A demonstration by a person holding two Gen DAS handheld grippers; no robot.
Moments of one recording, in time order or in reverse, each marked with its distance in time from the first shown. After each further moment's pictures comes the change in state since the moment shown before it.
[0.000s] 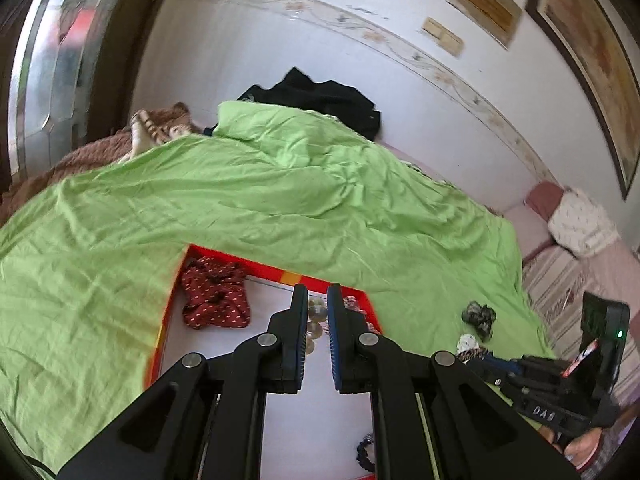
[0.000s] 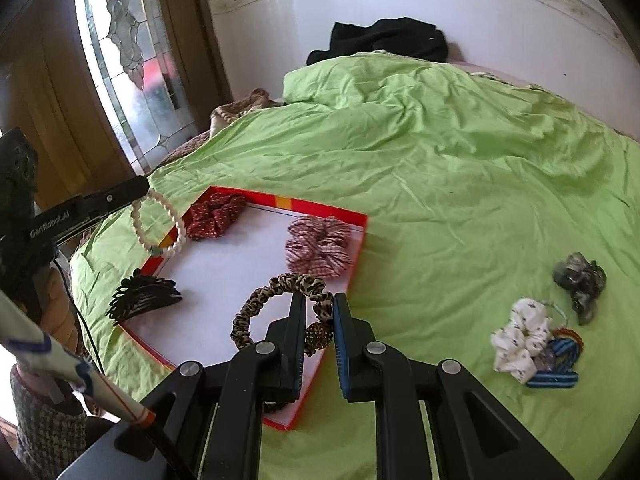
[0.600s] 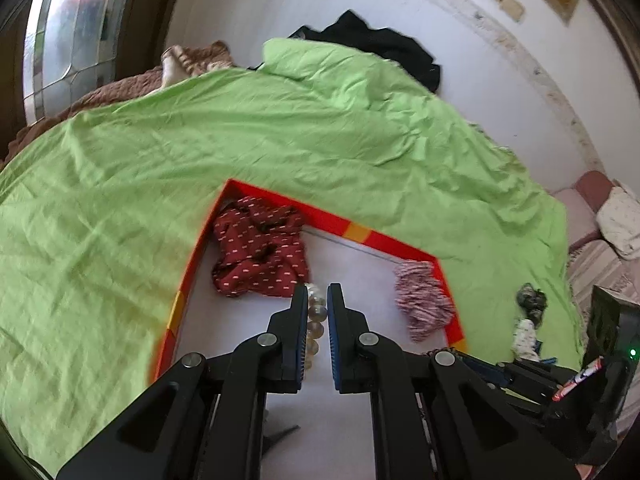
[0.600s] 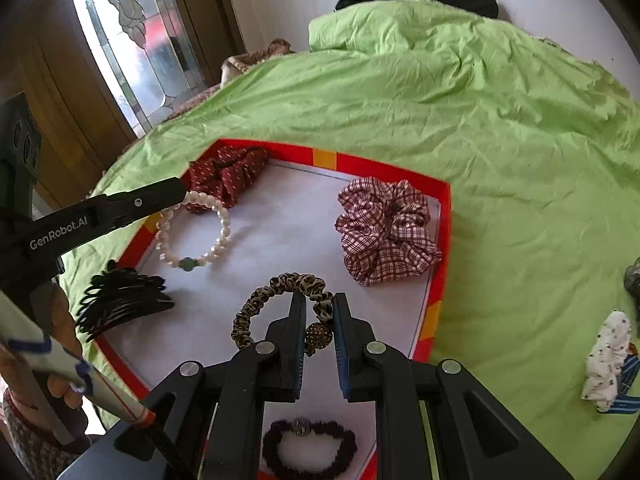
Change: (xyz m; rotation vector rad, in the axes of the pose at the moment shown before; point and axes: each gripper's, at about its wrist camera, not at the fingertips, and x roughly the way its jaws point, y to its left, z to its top) left arm 0.072 0.039 -0.022 -0.066 0.166 0.147; right arm 0.107 0.033 0.002 -0.002 0.132 0.047
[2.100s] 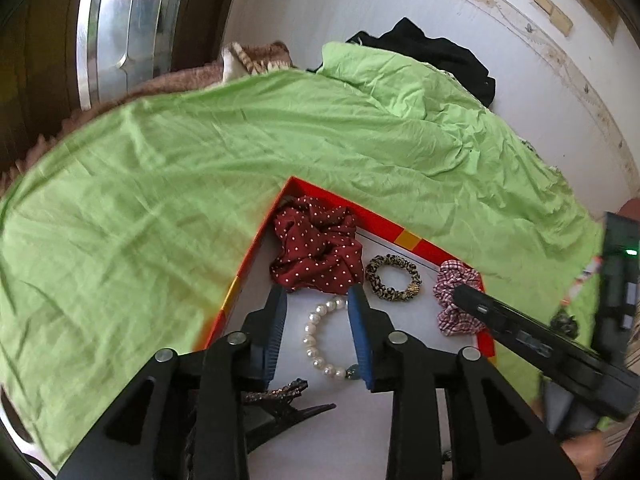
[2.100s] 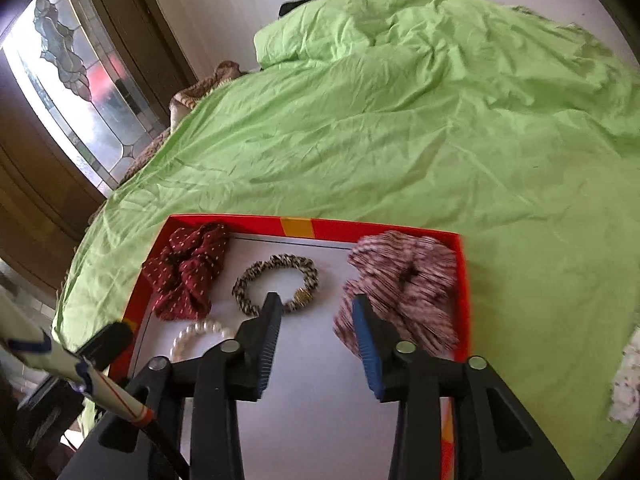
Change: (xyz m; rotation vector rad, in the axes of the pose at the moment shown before) left arm -0.017 -0.004 -0.006 -0.077 -0.030 0.198; right arm 0.019 -0.015 0.056 0.191 -0.038 -0.046
